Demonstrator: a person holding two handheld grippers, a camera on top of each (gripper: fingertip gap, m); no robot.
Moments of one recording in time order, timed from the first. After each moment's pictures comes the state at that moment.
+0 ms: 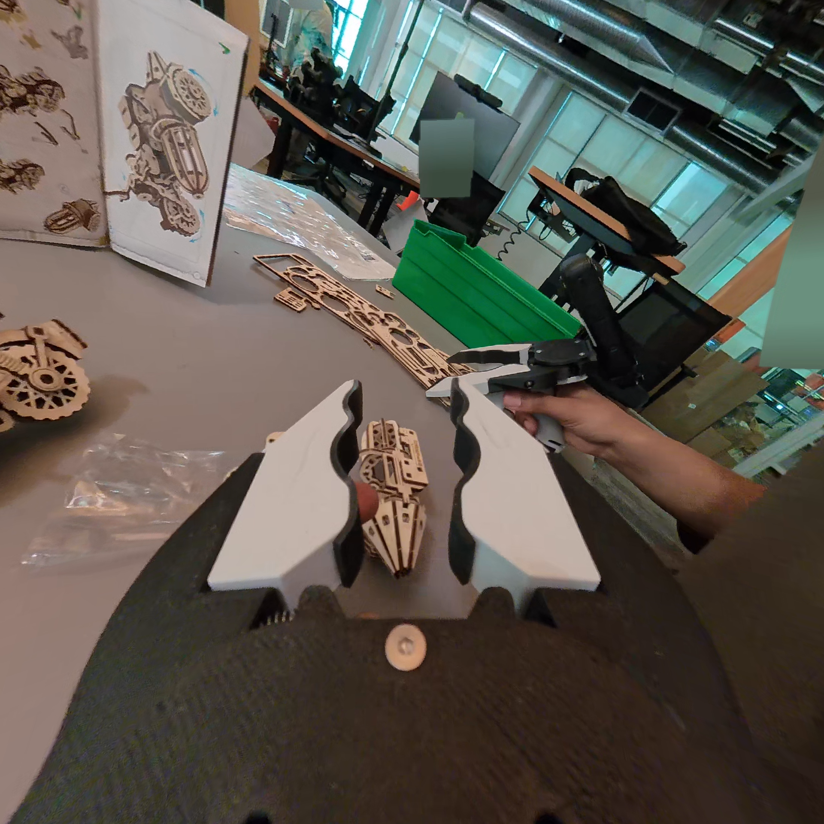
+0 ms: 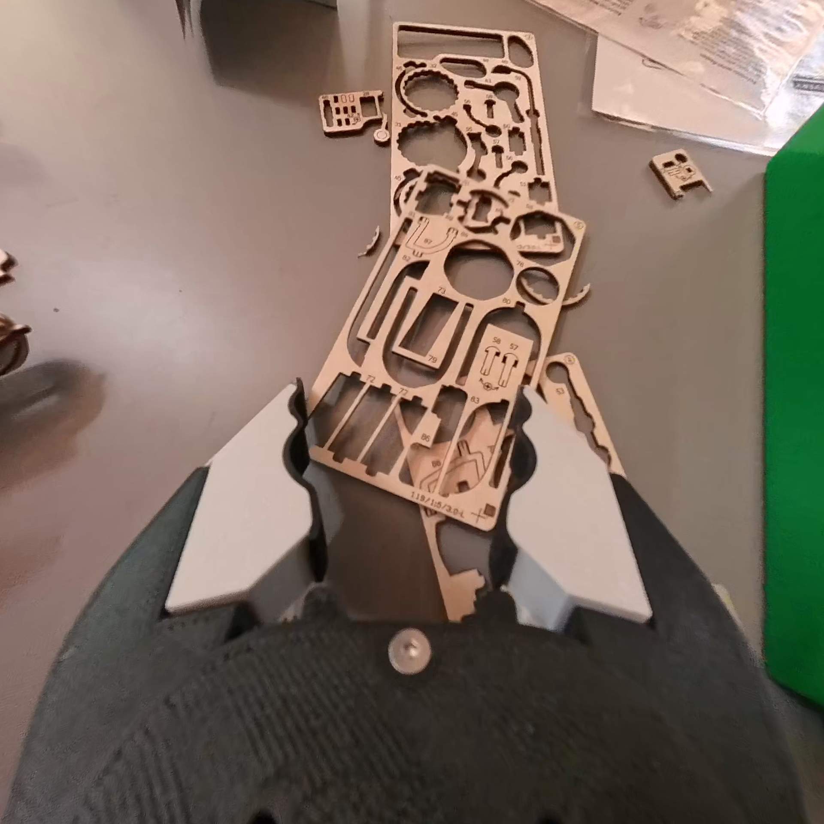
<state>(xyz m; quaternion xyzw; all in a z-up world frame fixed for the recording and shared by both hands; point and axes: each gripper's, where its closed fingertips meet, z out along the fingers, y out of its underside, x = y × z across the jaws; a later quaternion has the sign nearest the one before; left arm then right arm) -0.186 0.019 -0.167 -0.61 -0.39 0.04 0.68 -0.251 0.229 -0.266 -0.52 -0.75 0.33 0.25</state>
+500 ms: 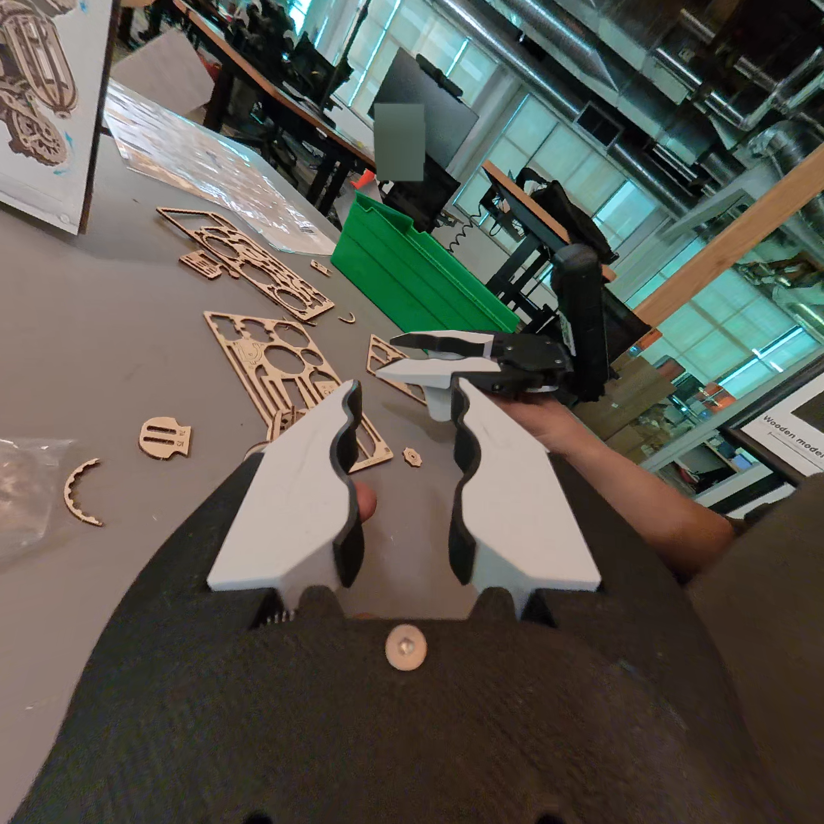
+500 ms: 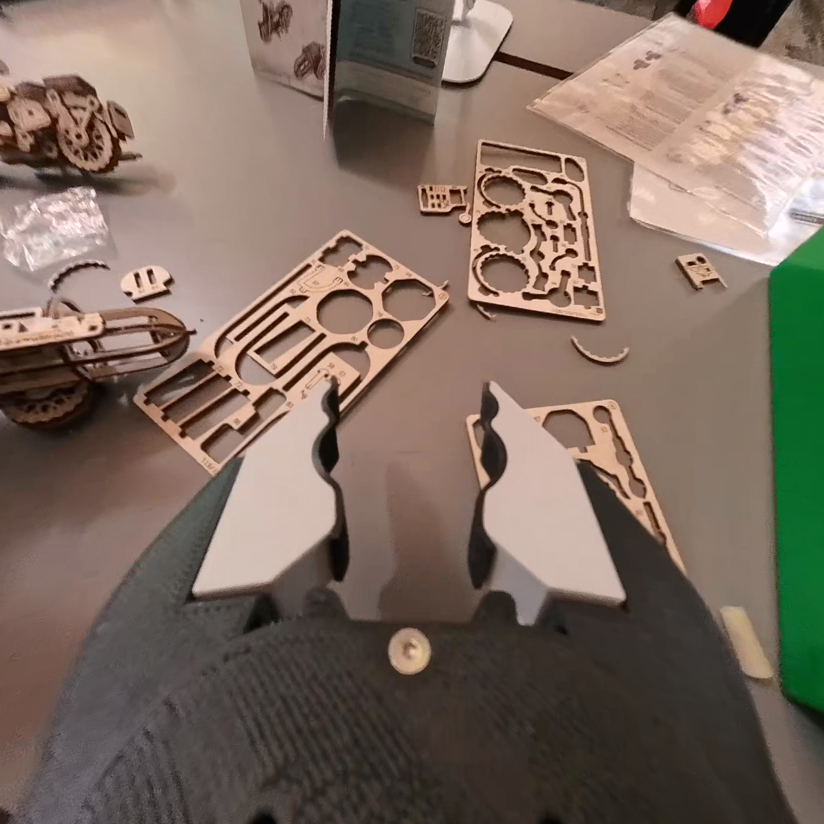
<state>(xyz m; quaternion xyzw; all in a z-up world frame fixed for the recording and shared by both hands) -0.159 0.054 -0.158 -0.60 -0.39 -0.04 0.69 -0.229 0.193 -0.229 -0.46 -0.75 0.38 0.27</state>
